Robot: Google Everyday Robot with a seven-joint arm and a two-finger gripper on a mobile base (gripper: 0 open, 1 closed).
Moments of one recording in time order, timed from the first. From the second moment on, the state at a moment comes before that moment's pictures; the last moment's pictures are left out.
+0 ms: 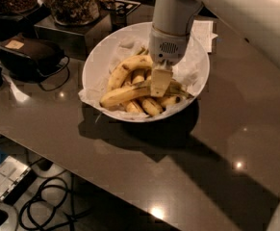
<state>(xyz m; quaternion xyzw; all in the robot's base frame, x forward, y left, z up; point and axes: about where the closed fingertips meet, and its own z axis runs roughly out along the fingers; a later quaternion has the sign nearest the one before) 0.530 -0.062 0.880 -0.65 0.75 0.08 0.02</state>
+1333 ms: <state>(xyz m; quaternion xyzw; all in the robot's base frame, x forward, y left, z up) 0.517 -0.037 0.922 -0.67 0.74 0.05 0.06</state>
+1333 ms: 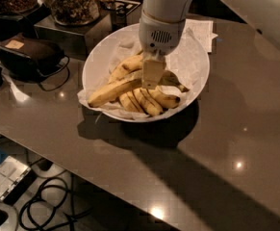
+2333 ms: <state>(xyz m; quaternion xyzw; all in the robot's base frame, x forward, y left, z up) 0.499 -0.013 0.960 -0.69 0.72 0.01 0.10</state>
